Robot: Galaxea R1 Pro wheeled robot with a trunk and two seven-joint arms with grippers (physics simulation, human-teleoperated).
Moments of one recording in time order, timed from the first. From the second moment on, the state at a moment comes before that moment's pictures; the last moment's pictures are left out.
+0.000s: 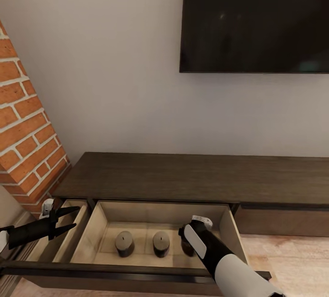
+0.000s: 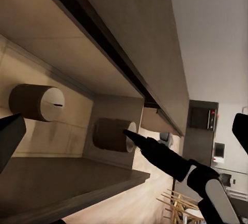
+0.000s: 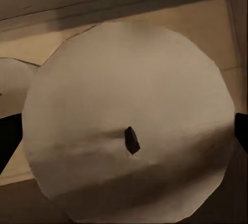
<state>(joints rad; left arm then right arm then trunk) -0.55 0.52 0.17 -0.62 0.59 1.04 -1.07 -0.66 0.17 0.36 -0.53 -0.67 0.46 -0.60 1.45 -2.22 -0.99</state>
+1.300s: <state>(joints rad) -0.55 0.52 0.17 -0.62 0.59 1.04 -1.06 -0.73 0.17 0.38 -0.40 -0.66 0.35 -0.49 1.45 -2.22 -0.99</state>
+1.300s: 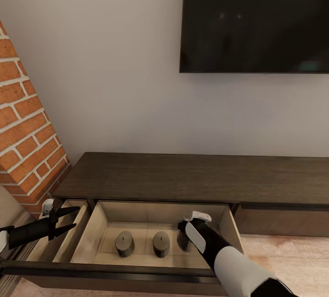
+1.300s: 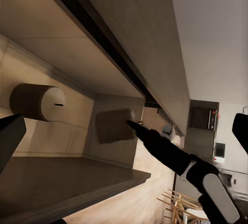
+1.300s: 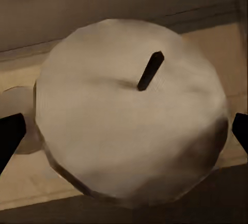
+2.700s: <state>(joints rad) -0.55 0.52 0.17 -0.61 0.58 1.04 -1.06 -0.74 0.17 0.39 -0.42 -0.67 0.52 -0.46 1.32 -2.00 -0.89</state>
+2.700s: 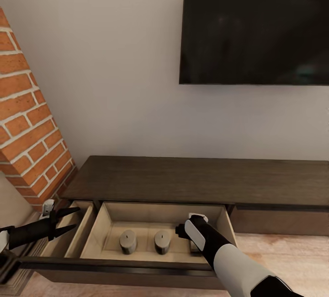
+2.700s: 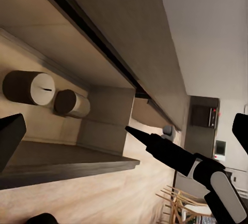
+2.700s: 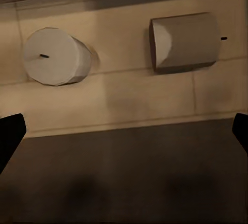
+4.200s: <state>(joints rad) -0.55 0.52 0.17 -0.61 0.54 1.04 -1.06 -0.74 0.17 0.39 -0.50 -0.67 0.54 -0.45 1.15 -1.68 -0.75</state>
